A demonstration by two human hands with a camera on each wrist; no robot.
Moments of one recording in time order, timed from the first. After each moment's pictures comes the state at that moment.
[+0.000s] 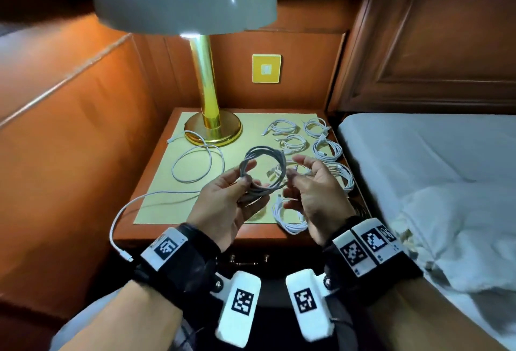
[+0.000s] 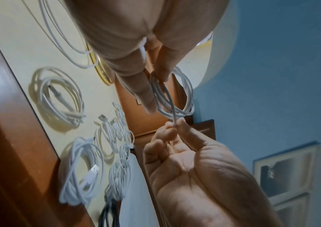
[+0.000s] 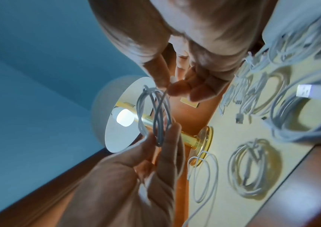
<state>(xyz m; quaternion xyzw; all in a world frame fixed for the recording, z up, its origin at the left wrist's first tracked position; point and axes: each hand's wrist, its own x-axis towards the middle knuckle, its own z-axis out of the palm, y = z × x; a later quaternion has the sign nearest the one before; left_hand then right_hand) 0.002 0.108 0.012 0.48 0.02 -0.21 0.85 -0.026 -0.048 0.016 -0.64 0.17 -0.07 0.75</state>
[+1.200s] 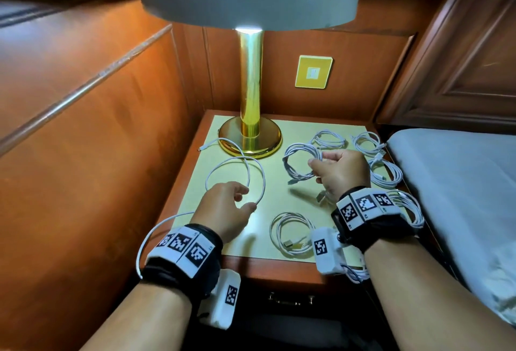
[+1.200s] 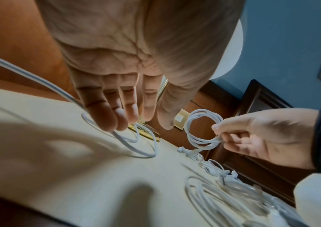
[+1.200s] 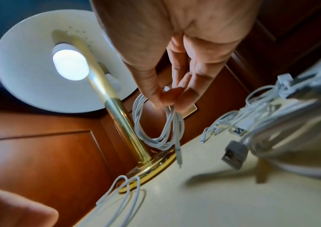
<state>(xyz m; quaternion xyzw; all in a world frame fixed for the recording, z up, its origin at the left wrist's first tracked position) 0.110 0.188 -0.039 0.94 -0.05 -0.06 0.34 0.127 -0.032 -0.017 -0.81 0.26 -0.17 0.50</state>
